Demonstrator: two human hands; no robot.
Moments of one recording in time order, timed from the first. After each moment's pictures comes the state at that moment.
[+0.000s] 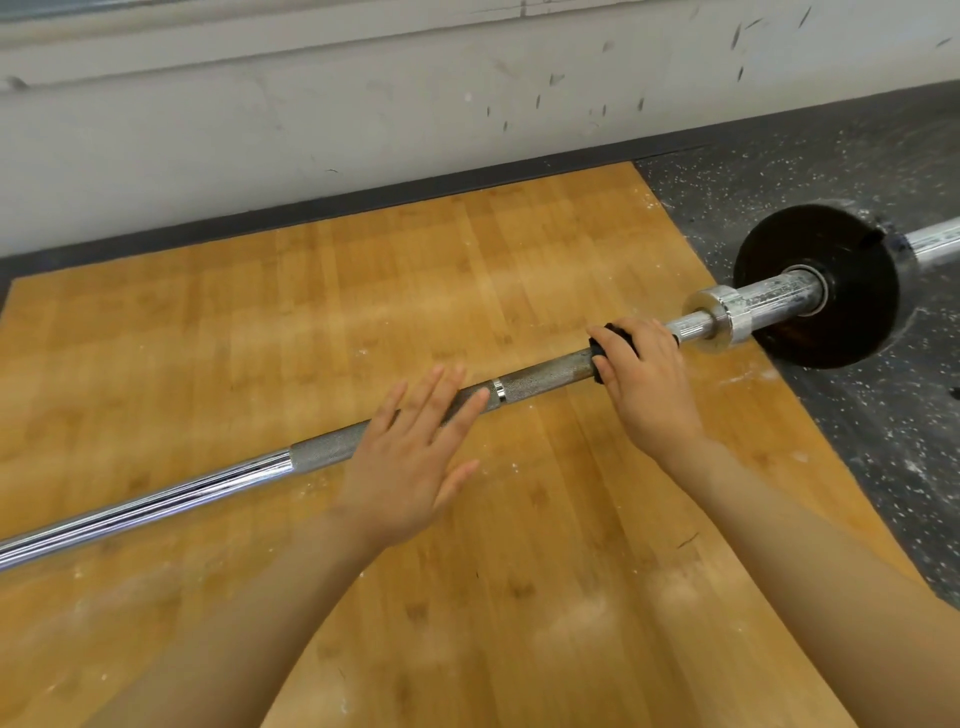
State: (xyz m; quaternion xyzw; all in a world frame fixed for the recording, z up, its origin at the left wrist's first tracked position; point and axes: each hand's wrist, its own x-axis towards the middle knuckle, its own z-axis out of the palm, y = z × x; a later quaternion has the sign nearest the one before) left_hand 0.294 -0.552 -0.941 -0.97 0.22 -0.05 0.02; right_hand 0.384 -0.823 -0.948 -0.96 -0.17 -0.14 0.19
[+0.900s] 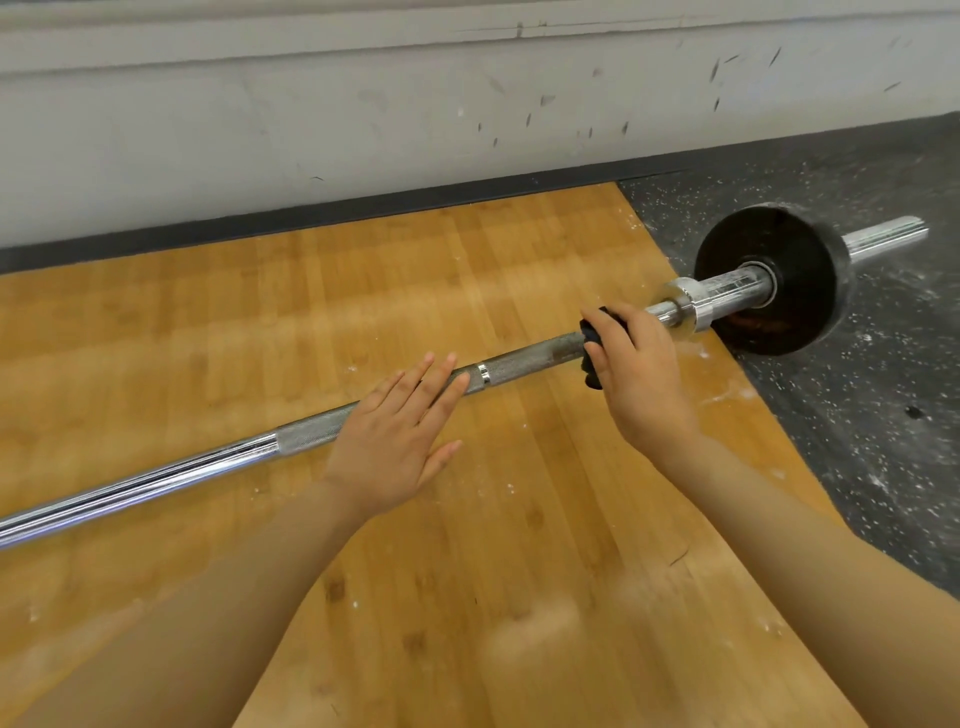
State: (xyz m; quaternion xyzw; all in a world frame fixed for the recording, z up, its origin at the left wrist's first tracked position) left_hand 0.342 -0.528 -0.954 -0.97 0.24 -0.08 0.03; right_hand 0.394 -0.797 -0.901 -0.96 -0.15 -0.12 0.21
